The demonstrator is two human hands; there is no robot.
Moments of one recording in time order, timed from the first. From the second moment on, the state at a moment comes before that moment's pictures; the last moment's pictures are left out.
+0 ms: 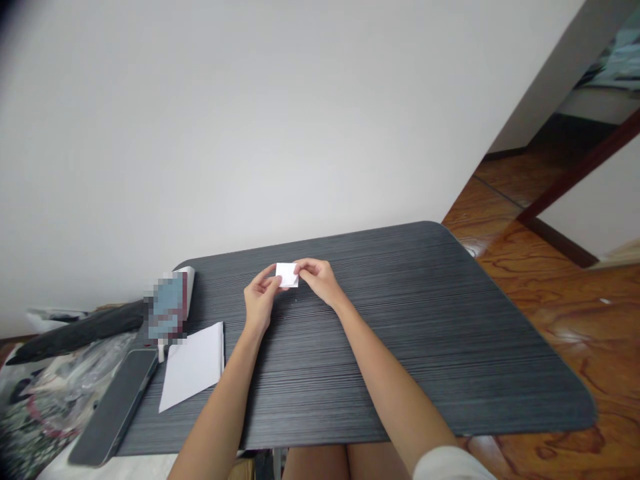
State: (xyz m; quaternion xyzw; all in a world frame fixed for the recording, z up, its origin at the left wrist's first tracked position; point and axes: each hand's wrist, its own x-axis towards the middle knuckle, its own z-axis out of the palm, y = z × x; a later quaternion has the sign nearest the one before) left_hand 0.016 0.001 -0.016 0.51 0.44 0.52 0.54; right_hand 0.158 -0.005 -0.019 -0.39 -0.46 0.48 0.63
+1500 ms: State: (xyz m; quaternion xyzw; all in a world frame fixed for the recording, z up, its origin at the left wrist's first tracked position) left_hand 0.013 -0.003 -0.007 0.53 0.37 0.47 0.61; right_hand 0.168 -0.011 -0.015 -0.34 -0.44 0.64 0.54
